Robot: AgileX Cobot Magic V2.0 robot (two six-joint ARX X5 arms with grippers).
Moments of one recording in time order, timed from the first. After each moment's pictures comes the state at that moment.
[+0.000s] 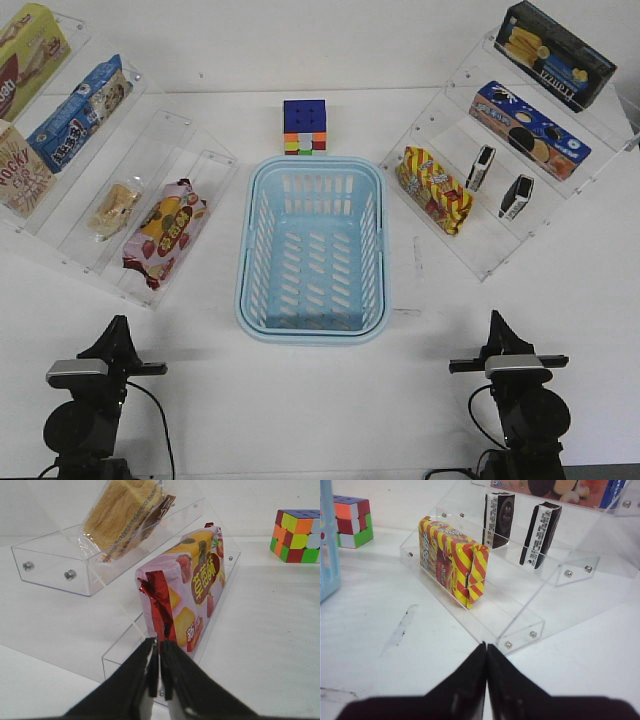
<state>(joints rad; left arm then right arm) 0.01 0.00 0.03 0.04 -0.02 0.00 0.01 0.00 0.01 -0.11 0.03 -0.09</state>
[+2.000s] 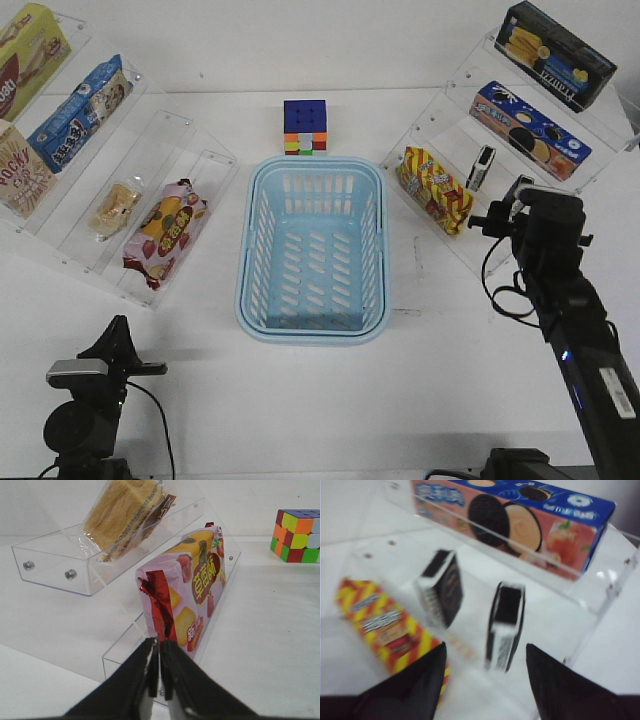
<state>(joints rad) 0.01 0.00 0.03 0.04 -0.02 0.00 -0.05 1.24 1.03 -0.26 0.15 0.14</state>
